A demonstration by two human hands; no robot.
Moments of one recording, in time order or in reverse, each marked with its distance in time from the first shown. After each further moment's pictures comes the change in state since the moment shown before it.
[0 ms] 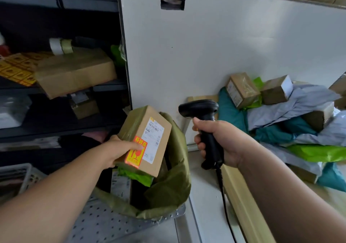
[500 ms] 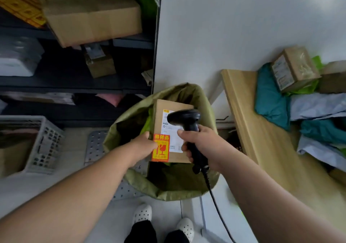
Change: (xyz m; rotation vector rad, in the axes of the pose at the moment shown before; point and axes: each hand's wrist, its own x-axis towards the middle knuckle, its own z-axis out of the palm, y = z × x) left_hand 0.054 -0.081 0.025 0.169 -0.151 -0.005; right_hand 0.101 0.100 0.071 -0.233 -0.047 0.148
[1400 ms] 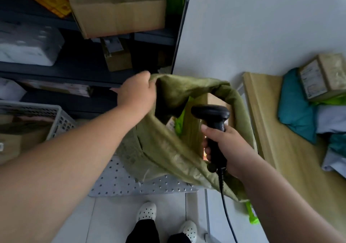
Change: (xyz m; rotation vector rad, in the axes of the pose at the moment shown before) left_hand 0.008 0.050 -0.094 0.396 0.837 0.471; right_hand 0.023 0.002 0.002 0.091 0.081 -0.086
